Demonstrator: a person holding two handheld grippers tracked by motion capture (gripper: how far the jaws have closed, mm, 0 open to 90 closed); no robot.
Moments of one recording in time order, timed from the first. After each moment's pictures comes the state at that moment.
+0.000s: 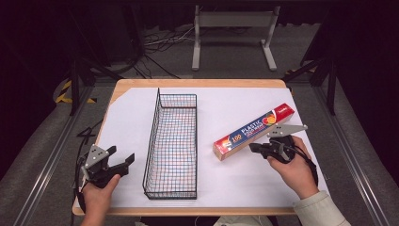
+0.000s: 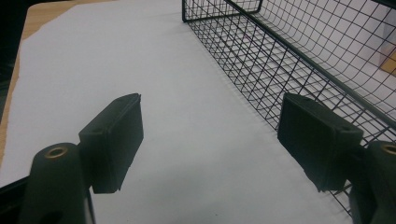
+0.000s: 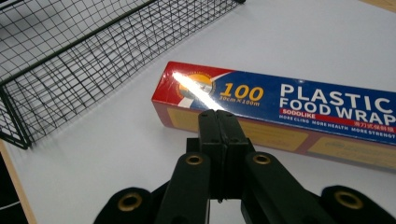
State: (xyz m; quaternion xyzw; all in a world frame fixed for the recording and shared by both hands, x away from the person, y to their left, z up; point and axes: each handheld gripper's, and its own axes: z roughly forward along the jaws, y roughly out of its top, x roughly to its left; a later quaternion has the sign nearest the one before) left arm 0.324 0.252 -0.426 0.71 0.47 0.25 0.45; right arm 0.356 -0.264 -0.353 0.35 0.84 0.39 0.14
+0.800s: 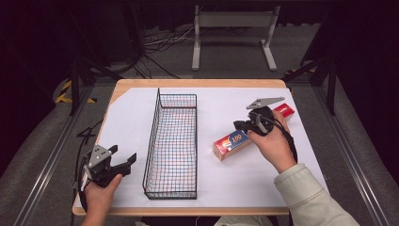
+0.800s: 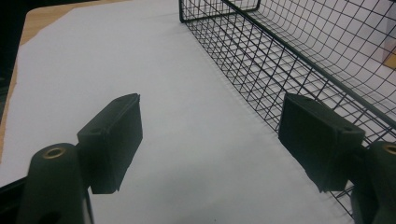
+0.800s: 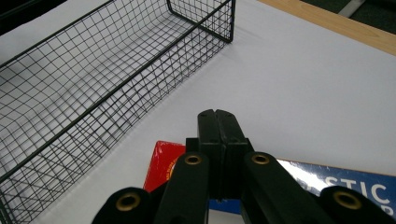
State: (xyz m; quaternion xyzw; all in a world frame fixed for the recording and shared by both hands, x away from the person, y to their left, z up) left arm 0.327 0.247 -0.427 0.72 0.46 0.25 0.44; right arm 0.412 -0.213 -0.318 0.39 0.83 0.37 0.15
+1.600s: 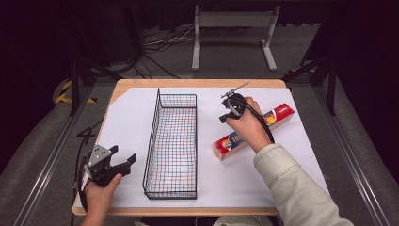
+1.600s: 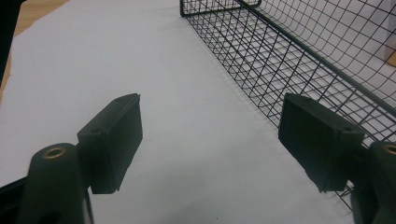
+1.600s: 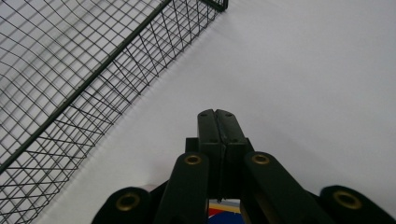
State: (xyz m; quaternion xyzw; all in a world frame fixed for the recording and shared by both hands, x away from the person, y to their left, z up) left arm 0.329 0.250 -0.431 0.72 0.47 0.24 0.45; right arm 0.482 -0.162 -0.342 0.42 0.86 0.27 0.11
